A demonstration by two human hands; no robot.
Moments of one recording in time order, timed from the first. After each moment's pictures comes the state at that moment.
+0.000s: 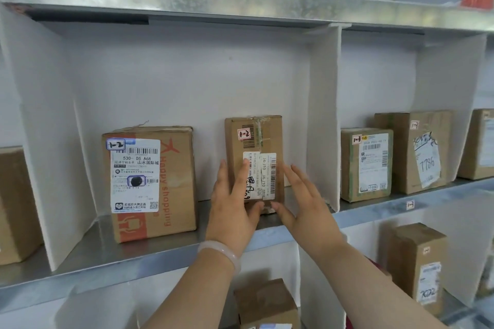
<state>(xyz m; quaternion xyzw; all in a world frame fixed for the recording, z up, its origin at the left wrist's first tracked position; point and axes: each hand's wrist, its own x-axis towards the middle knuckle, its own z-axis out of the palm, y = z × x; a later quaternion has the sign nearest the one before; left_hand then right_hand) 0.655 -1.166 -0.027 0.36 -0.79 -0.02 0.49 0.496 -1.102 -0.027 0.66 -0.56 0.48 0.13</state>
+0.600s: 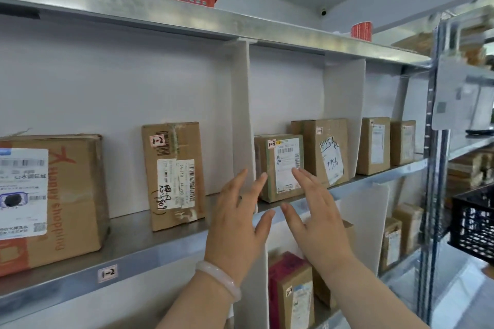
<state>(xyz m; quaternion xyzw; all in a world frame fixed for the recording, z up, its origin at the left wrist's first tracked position) 0.539 -1.075 -0.022 0.19 -0.82 0.02 0.55 0.396 -0.994 -0.030 0.54 -0.62 0.52 0.23</state>
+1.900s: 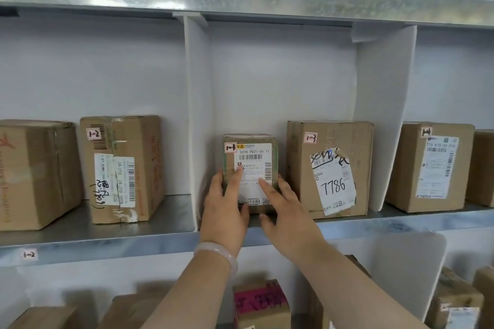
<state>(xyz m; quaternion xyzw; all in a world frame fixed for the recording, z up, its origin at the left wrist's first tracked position) 0.373 -1.130 -0.027 0.46 -0.72 0.00 0.51 0.226 -1.103 -0.031 0.72 -0.57 0.40 0.01</state>
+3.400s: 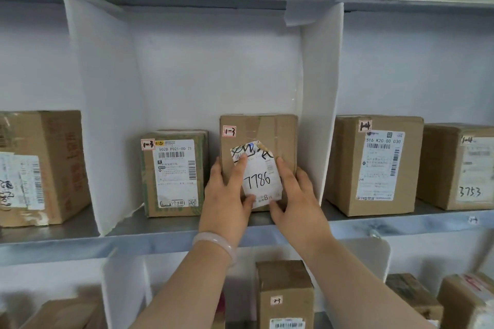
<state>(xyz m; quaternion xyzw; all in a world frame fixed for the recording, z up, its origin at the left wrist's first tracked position) 0.222 -1.137 -0.023 0.46 -0.73 0.04 0.50 0.070 -1.109 -0.029 0.67 -0.56 0.49 0.05</state>
